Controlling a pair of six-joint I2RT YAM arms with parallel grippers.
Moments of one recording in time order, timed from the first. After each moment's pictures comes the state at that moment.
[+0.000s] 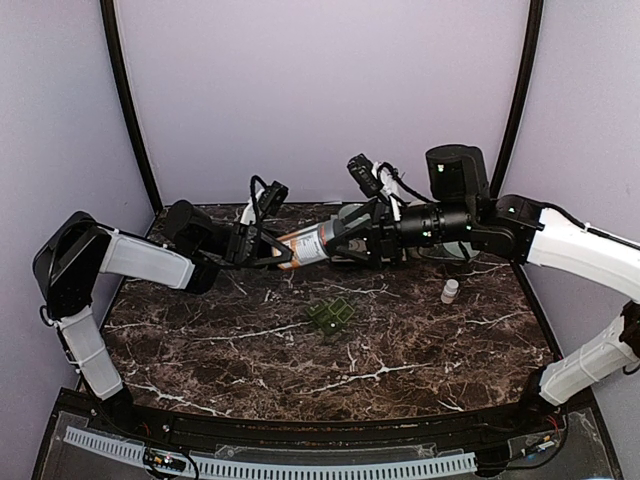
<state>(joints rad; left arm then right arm) -0.61 1.78 0.93 1.45 1.35 -1.37 0.92 1.34 1.24 -0.26 -0.47 0.01</state>
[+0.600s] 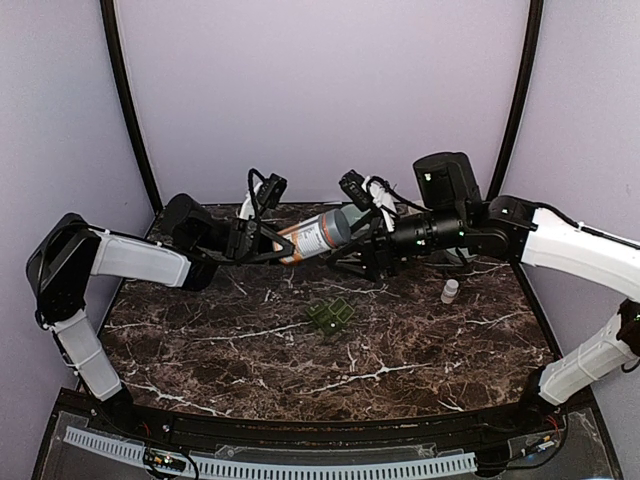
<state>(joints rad) -0.62 1.73 0.94 1.37 1.32 -1.29 0.94 1.36 1.26 -0.35 -0.41 0.00</state>
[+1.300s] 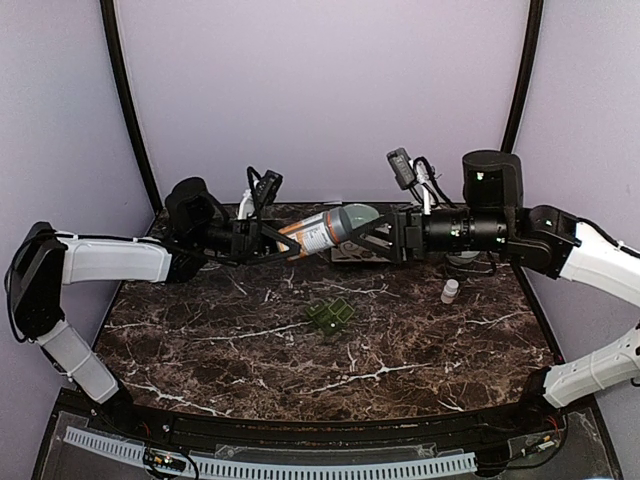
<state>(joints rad) -0.62 1.59 0.95 0.81 1.23 -0.76 0.94 1.17 1.16 -0.29 -0.31 0.36</state>
